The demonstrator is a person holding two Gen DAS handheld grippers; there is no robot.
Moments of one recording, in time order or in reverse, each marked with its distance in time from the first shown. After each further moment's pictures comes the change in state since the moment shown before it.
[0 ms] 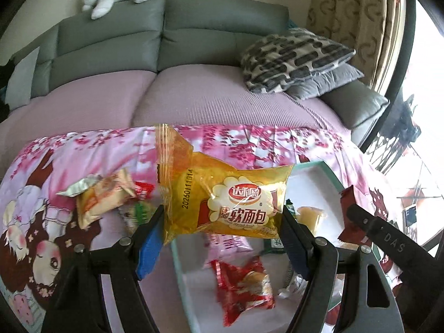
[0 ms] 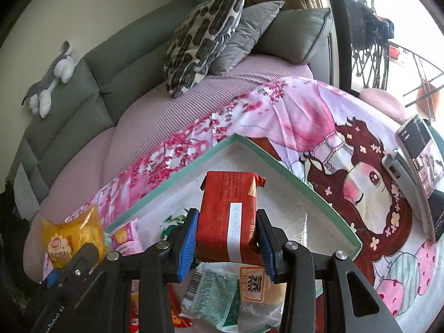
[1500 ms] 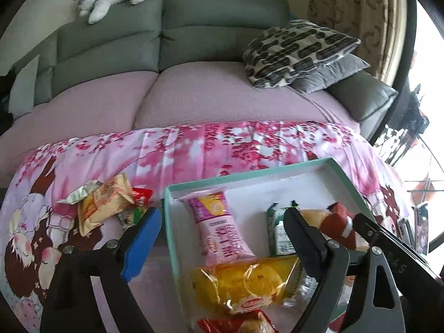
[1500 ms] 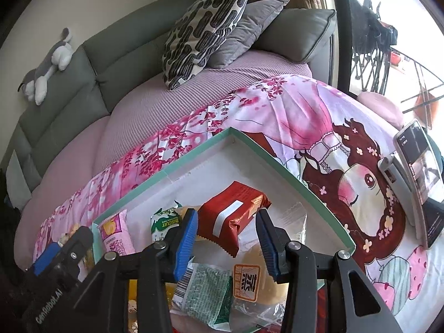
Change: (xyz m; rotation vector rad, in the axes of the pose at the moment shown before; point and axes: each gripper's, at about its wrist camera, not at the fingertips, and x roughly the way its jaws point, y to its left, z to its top) left arm 0.009 -0.006 0.007 0.010 0.013 0.069; right arm -0.002 0.007 -0.001 -0.064 0.027 -0.048
